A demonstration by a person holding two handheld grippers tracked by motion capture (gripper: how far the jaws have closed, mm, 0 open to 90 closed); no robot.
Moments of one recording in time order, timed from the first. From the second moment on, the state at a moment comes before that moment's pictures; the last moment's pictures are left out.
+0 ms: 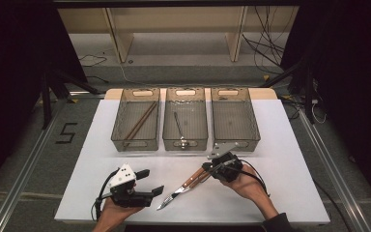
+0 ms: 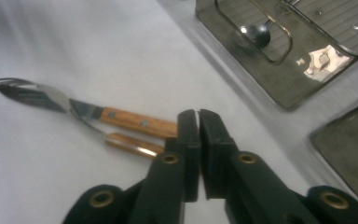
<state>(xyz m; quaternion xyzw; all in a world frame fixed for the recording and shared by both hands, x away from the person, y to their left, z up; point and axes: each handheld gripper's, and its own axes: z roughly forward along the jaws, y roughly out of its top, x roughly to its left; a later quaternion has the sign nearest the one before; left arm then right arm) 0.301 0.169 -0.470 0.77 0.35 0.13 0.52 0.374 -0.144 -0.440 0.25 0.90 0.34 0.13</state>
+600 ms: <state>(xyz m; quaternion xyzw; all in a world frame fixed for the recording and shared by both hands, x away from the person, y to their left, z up) 0.302 0.170 -0.471 0.77 0.35 0.13 0.52 0.407 -0.119 -0.472 0.28 0.90 0.31 0.12</state>
